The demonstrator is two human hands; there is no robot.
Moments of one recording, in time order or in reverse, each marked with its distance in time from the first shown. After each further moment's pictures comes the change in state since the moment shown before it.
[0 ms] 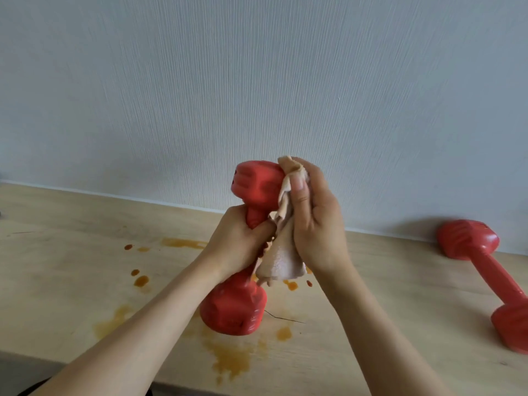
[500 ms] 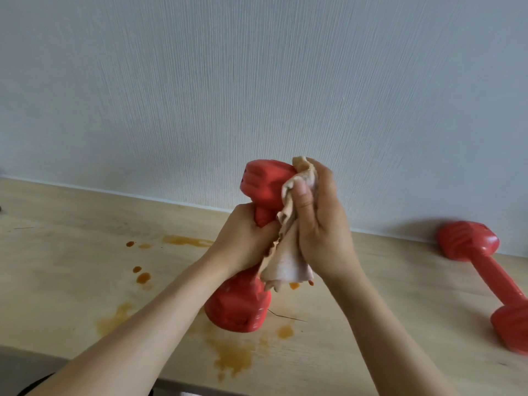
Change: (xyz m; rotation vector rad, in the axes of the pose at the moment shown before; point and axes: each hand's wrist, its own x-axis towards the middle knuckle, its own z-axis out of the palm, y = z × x) left_hand 0.001 0.003 0.002 0.088 -0.032 0.038; right_hand -0.006 -0.002 -0.004 -0.039 -0.072 0.015
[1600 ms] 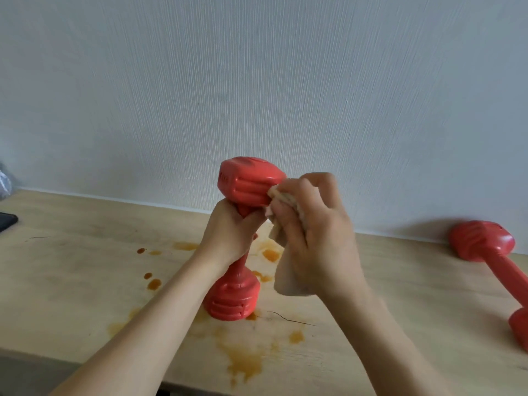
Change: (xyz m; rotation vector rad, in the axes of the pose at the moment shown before) left_hand 0.008 -0.008 -0.020 -0.102 0.171 -0.085; right_hand -0.011 -0.012 0.006 -0.314 0.057 -0.216
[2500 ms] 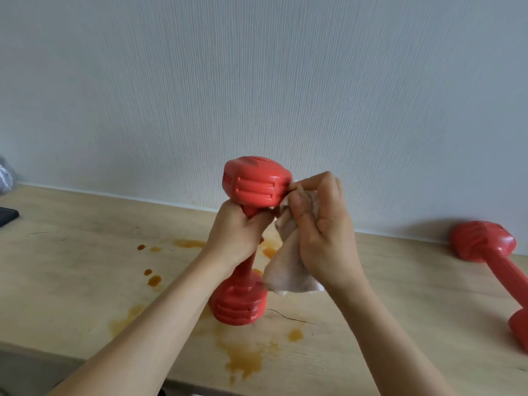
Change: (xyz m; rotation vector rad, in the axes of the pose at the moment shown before) left_hand -0.005 -0.002 0.006 -0.054 -0.037 0.026; right_hand 0.003 0.010 0.004 0.290 -0.019 0.190
